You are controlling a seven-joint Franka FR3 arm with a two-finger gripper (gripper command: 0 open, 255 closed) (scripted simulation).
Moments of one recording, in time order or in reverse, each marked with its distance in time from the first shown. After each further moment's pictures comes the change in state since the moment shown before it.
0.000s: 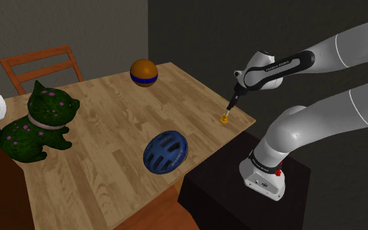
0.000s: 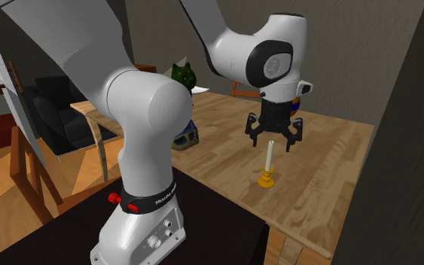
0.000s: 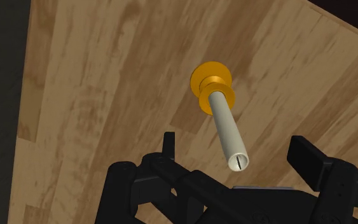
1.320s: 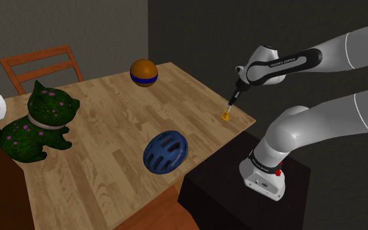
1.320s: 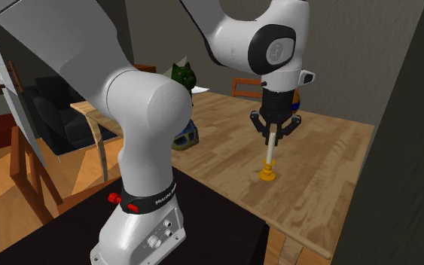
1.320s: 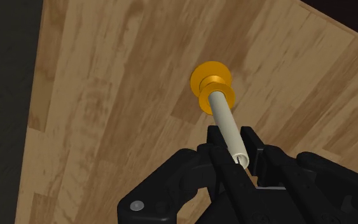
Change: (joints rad) arm -0.017 -0.077 0.037 0.026 0.002 -0.102 0.014
